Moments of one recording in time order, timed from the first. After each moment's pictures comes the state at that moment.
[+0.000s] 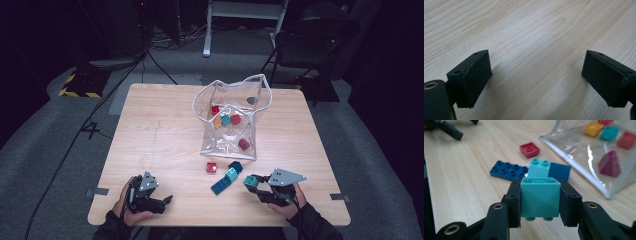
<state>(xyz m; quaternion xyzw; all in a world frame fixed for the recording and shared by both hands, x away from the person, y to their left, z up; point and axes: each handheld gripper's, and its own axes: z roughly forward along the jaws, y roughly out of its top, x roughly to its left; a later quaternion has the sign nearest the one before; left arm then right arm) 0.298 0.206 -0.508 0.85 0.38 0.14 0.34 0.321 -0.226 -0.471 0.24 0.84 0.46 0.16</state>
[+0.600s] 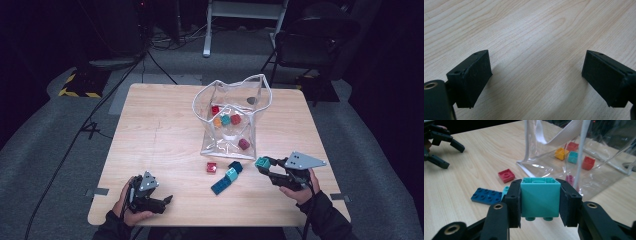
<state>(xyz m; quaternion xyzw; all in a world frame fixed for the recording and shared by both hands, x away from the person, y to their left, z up) 0.298 0.206 -0.508 0.85 0.38 0.14 0.33 0.344 -0.252 -0.425 0.26 0.81 0.49 0.20</state>
